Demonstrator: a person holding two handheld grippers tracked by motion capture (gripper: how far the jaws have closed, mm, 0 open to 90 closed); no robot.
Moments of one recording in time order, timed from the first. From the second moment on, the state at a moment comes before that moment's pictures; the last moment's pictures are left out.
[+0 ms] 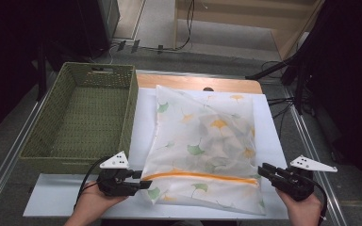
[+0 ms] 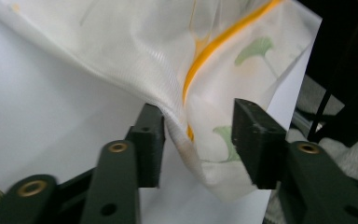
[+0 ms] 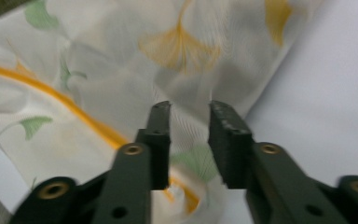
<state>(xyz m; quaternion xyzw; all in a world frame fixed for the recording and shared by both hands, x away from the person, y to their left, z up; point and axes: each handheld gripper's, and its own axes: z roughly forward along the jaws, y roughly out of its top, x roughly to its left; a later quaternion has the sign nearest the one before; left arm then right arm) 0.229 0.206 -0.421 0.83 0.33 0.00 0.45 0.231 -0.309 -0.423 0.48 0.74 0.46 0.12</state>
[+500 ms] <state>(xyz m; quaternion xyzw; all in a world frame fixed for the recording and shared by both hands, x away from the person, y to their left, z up) 0.219 0.215 -0.405 0.83 0.30 0.03 0.48 0.237 -0.301 -0.431 0.42 0.74 0.50 0.14</state>
